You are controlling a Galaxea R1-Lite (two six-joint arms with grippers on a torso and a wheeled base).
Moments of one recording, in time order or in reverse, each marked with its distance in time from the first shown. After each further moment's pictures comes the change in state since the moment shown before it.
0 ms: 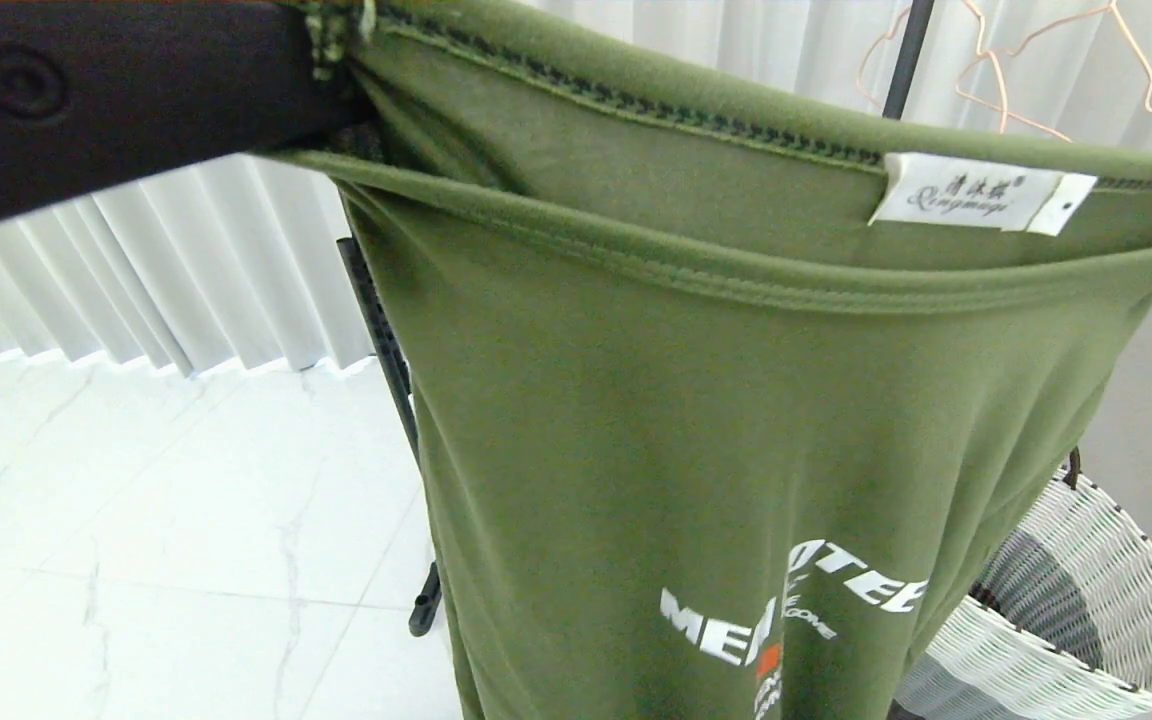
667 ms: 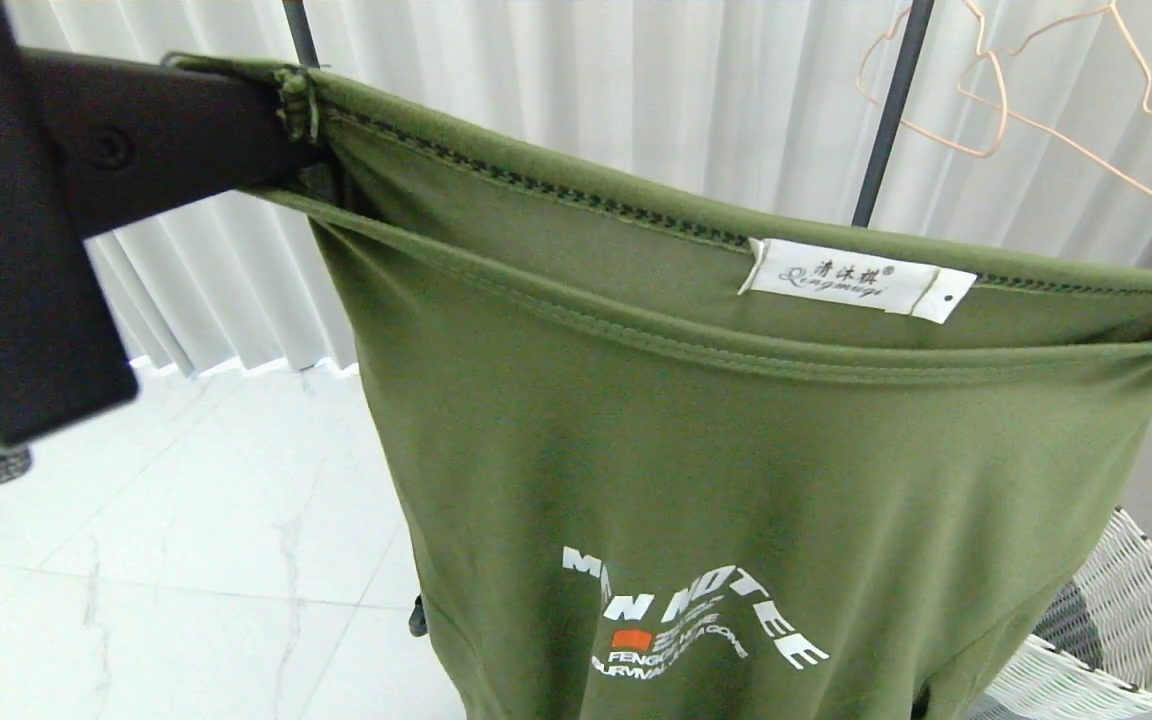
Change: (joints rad) left arm 0.111 -0.020 0.042 -0.001 0.017 0.002; right arm 0.000 -0.102 0.096 -0.001 0.001 -0.028
